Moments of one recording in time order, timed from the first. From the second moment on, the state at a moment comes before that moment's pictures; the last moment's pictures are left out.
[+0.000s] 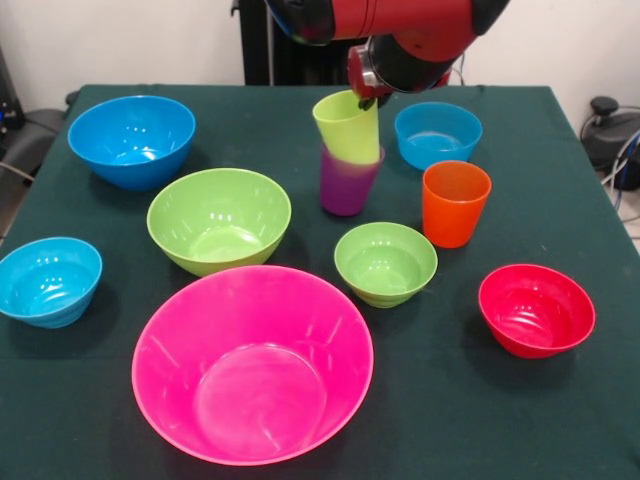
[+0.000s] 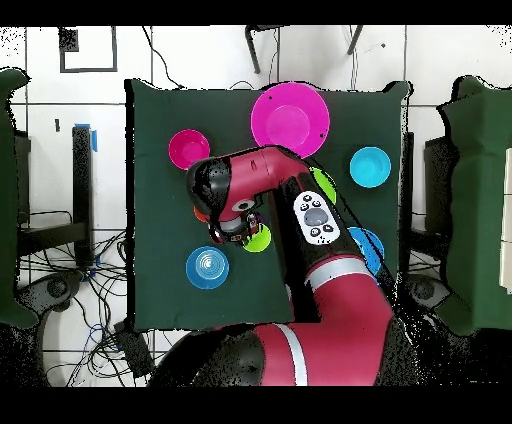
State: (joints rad) arm -0.34 -0.50 0.39 1.47 -0.52 1.34 1.75
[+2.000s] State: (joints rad) arm -0.34 -0.50 0.39 1.47 -0.52 1.31 1.75
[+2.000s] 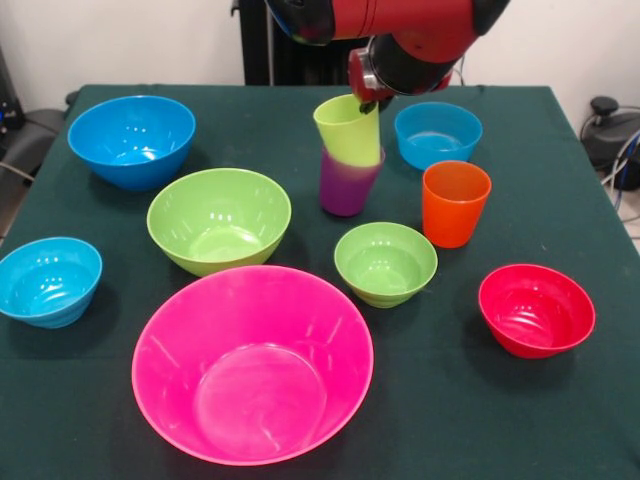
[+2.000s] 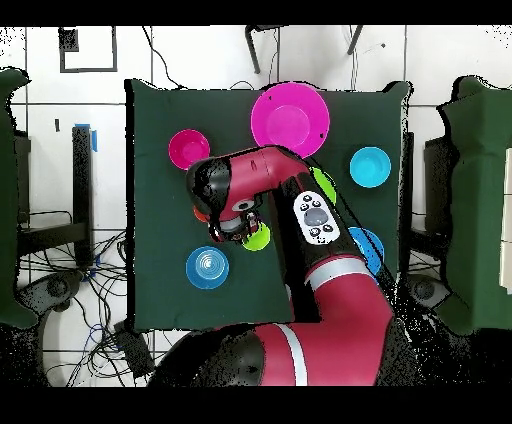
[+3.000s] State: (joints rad) arm -0.34 -0.50 0.39 1.47 -0.52 1.28 1.75
